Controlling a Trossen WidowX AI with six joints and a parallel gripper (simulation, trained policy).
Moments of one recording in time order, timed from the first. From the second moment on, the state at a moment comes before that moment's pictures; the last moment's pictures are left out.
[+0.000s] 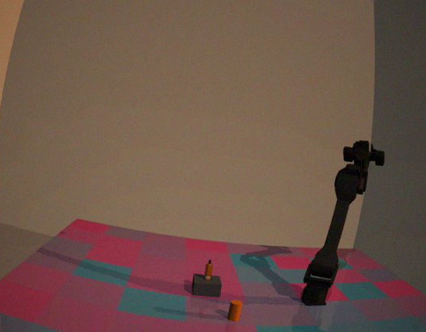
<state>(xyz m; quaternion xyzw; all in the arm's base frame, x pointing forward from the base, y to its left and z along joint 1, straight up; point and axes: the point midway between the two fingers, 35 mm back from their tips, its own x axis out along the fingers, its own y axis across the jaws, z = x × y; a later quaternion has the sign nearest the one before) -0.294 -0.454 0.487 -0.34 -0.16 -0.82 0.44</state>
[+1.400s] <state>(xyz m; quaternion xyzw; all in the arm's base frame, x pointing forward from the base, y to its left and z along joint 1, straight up) -0.131 -0.525 0.463 -0.16 -0.16 -0.78 0.58</state>
